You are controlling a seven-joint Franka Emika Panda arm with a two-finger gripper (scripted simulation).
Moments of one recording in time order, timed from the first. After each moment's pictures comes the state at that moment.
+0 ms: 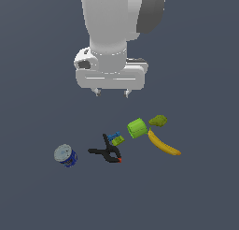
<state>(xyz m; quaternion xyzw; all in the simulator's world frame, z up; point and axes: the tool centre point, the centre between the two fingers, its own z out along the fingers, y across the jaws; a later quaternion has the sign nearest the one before) -0.001 -0.025 0.314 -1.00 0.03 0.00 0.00</state>
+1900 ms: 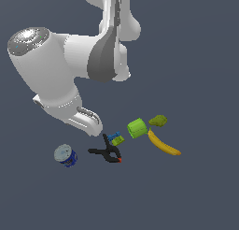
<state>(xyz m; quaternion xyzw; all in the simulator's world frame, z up) 0.085 -0.145 0.236 -0.97 0.23 0.00 0.01</state>
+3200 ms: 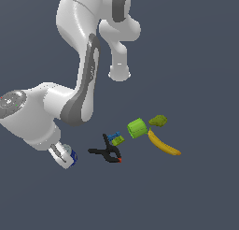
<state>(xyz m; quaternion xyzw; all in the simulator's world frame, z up) 0.124 -0.238 0.123 -0.93 0.38 0.00 0.00</state>
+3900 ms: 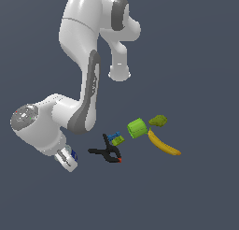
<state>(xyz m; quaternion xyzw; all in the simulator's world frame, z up) 0.123 -0.238 0.073 -0.93 0.38 0.00 0.00</state>
